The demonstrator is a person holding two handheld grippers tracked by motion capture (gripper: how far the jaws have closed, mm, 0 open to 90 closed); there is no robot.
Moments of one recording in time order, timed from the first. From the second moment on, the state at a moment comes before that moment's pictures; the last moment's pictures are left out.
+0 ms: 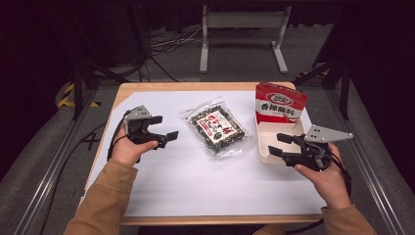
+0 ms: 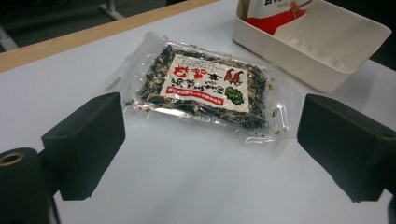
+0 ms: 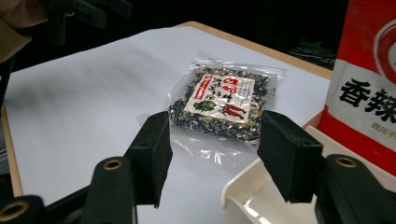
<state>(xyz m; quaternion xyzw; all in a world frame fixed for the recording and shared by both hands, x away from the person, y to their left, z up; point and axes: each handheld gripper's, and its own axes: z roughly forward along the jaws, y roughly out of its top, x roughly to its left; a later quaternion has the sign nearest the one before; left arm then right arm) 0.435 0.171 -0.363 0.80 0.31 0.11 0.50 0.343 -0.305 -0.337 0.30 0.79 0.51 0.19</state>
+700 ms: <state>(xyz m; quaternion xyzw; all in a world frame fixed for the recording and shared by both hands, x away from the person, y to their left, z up) 0.502 0.144 -0.379 0.79 0.36 0.13 0.48 0.321 -0.286 -0.346 0.22 0.82 0.50 0.18</state>
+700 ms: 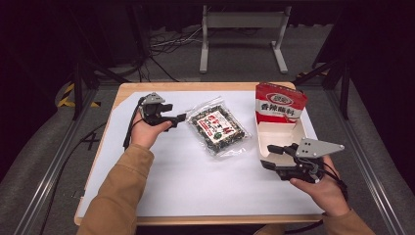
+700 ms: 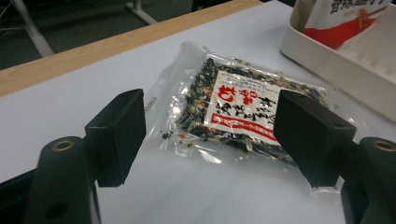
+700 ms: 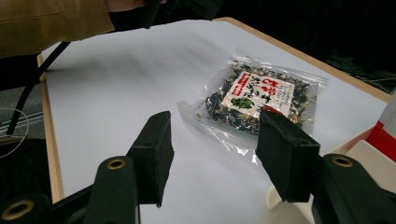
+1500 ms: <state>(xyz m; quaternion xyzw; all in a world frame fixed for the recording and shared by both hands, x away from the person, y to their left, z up) 0.562 0.120 -0.415 0.80 0.39 0.14 0.44 0.324 -0.277 -0.360 0.20 0.83 0.50 0.16</state>
